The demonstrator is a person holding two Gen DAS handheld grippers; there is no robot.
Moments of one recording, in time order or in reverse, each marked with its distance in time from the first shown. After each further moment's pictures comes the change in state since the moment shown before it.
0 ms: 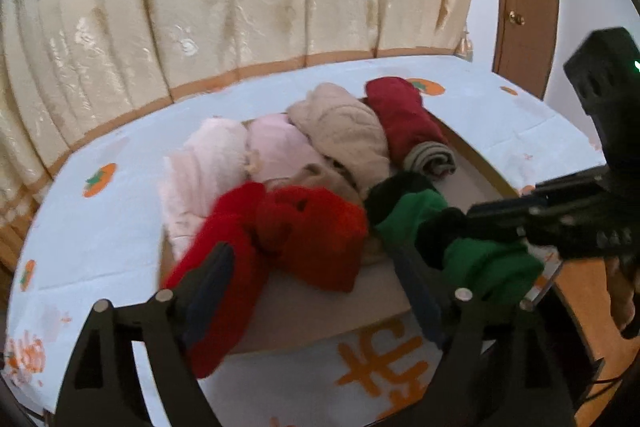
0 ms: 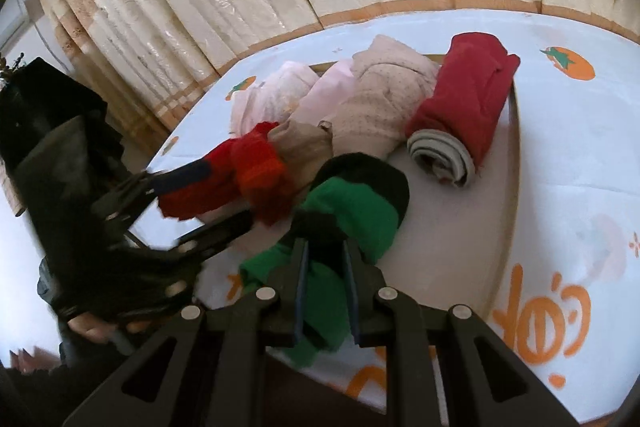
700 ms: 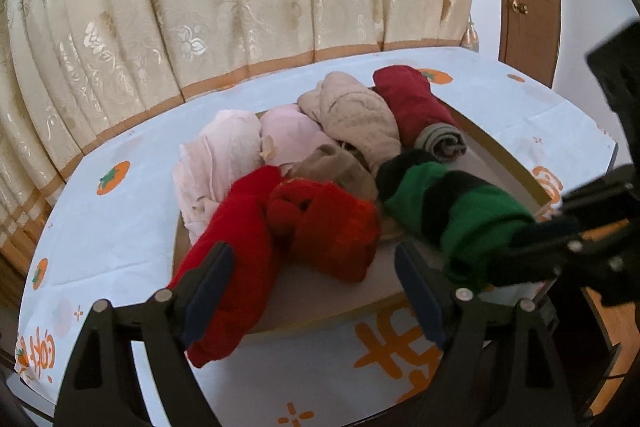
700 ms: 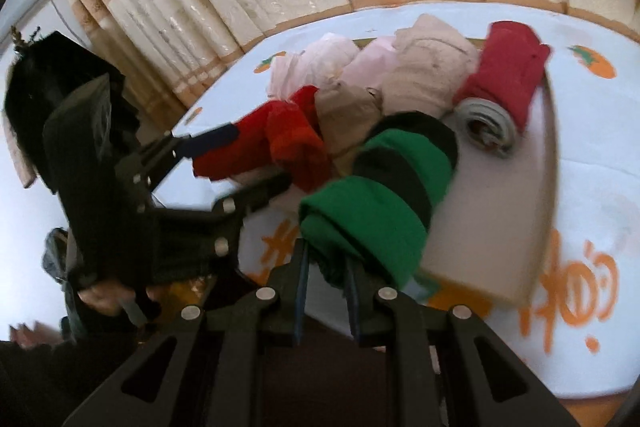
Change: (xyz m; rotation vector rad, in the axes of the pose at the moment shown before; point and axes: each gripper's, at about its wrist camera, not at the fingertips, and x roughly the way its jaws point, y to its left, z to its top) left arm 0.002 0.000 -0.011 0.016 0.004 0.024; right arm -0.001 0.033 -0.018 -0.066 0.052 0.071
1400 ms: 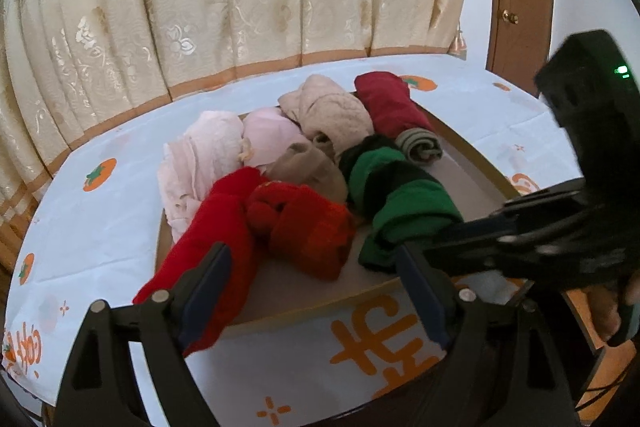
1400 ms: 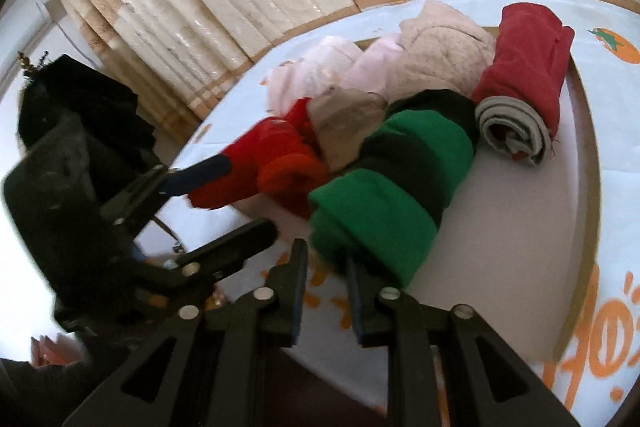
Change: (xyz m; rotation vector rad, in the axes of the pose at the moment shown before) left arm -0.010 -0.007 -0.002 -0.019 -0.012 -0.052; right arm 0.022 -0.016 0.011 0.056 -0.033 0.095
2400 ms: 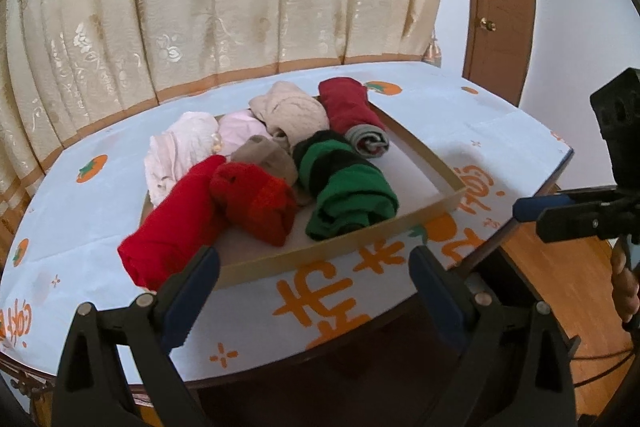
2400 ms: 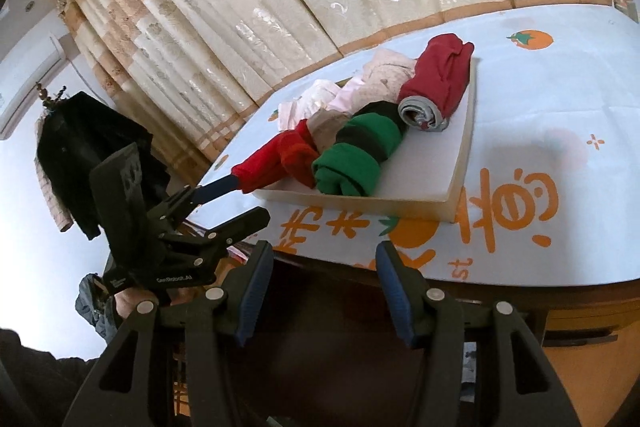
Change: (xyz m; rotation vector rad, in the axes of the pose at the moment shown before) left arm -0.038 -0.028 -0.023 0.000 -0.033 -0.066; right arm -0.117 -0.005 -0.083 0.063 -0.175 0.004
